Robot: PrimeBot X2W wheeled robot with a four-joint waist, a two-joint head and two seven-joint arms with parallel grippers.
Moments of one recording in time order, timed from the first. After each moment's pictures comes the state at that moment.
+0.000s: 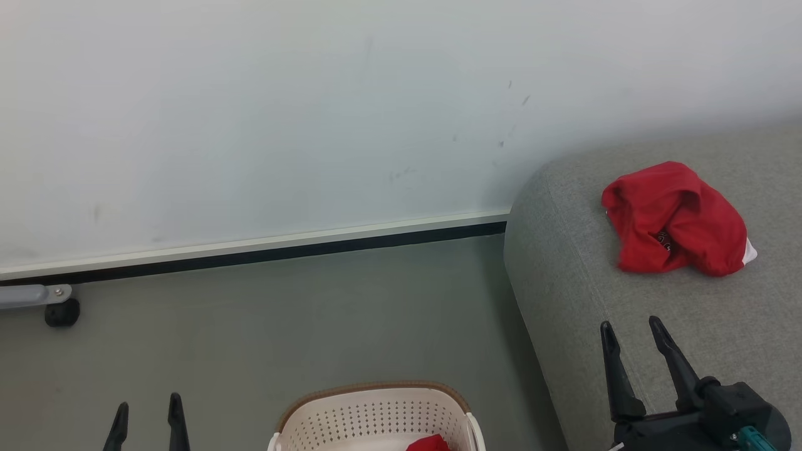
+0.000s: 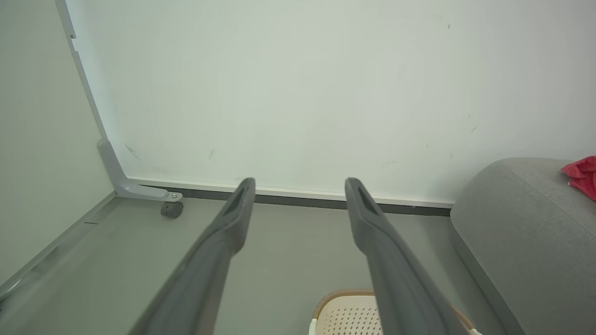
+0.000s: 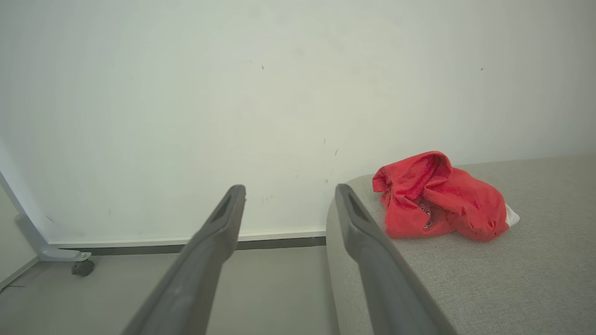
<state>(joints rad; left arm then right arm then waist) 0.17 0.20 -0.07 0.09 -0.41 0.12 -0.25 -0.02 -0.25 0.32 0.07 0.37 -0.12 -0.25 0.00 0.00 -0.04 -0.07</state>
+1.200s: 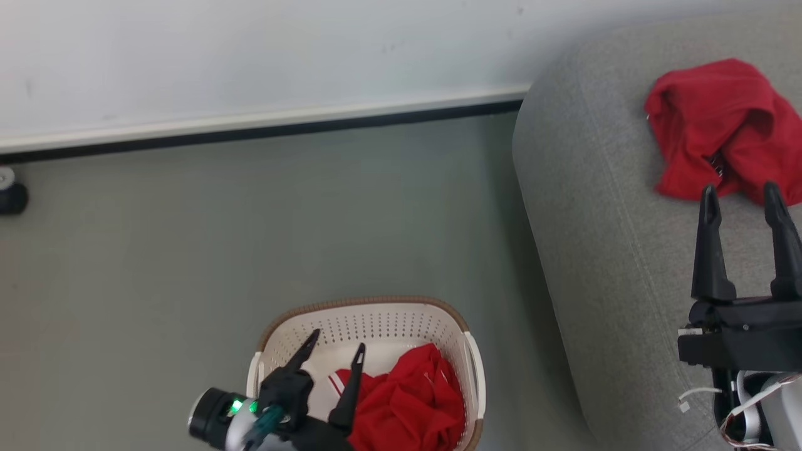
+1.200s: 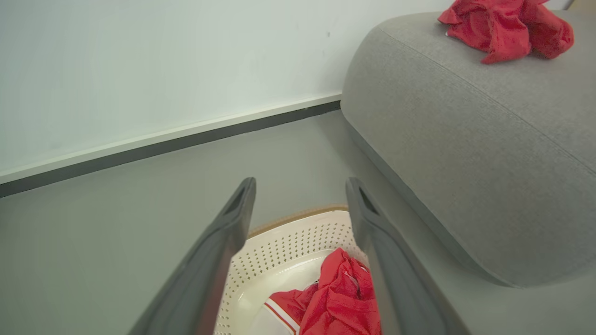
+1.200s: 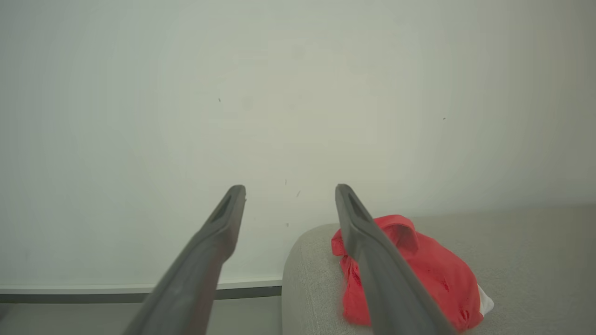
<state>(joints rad) -0.15 0.10 -0.40 0.30 -0.22 0.01 -0.14 -0.19 -0.29 0.13 -0.08 0.31 -0.12 -0.26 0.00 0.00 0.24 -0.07</state>
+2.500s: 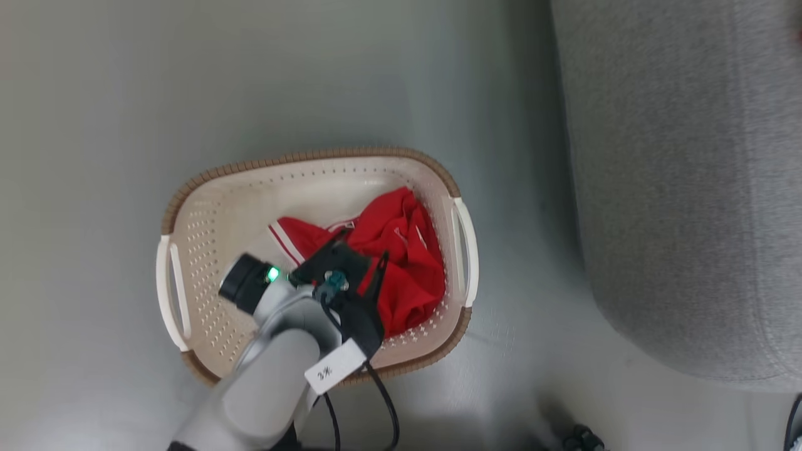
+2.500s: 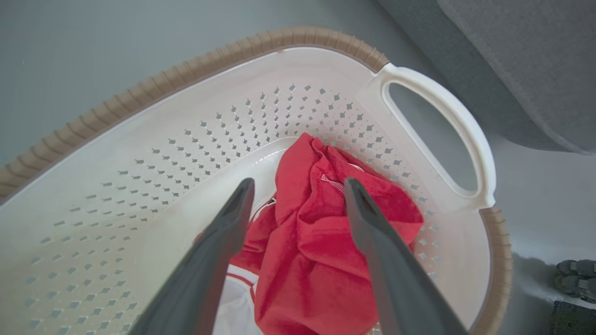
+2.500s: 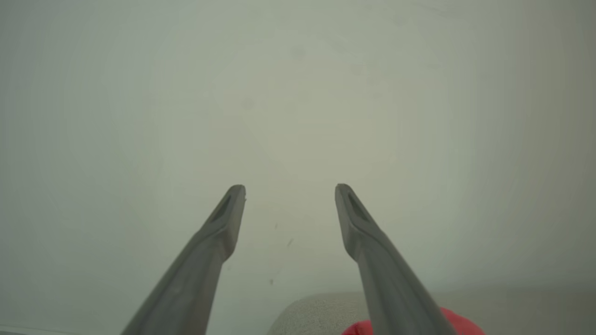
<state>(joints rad) -0.66 0.05 -0.66 0.75 -0.23 0.04 -0.05 -0.58 -0.35 0.01 -0.39 0.29 -0.12 -0.26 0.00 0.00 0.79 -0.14</state>
